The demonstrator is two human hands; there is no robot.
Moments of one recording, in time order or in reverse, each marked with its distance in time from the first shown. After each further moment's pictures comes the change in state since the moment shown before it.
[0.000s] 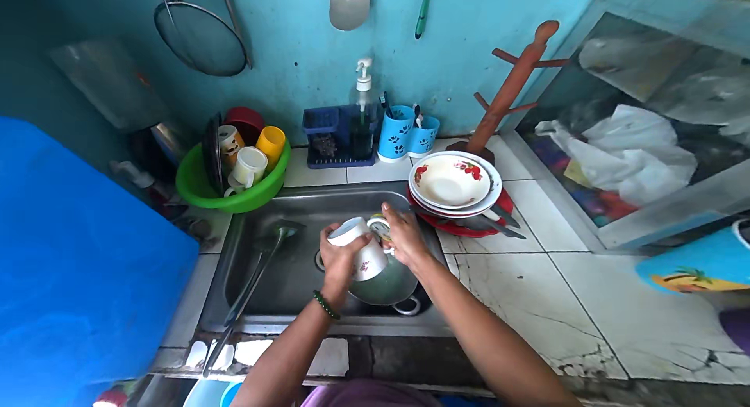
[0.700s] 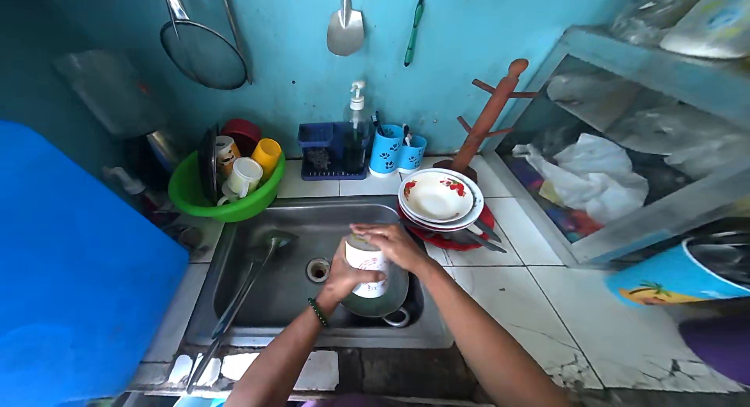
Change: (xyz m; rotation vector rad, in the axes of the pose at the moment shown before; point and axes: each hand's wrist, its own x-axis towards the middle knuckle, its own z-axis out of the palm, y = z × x) left_hand 0.000 -0.013 -0.006 0.107 -0.516 0.048; right_hand 0.005 -0.009 -0.035 -0.577 -0.502 -0.549
